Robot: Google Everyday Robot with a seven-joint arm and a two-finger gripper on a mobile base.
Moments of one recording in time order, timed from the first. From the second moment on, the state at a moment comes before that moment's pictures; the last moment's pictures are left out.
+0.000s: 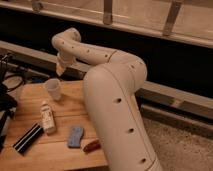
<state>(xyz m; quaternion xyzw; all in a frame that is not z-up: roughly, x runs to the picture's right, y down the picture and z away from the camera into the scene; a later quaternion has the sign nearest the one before) -0.235 -0.126 0.863 -0.22 -0.06 0.42 0.88</state>
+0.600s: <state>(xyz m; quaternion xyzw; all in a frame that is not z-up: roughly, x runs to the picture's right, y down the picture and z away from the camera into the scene) -0.304 -0.080 0.910 -0.30 -0.08 0.37 0.88</state>
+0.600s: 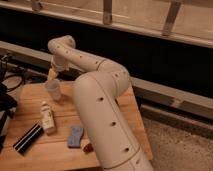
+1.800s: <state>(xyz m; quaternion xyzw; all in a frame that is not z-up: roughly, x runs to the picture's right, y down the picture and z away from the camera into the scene) -0.311 -0.048 0.929 -0.30 -0.06 0.36 0.88</state>
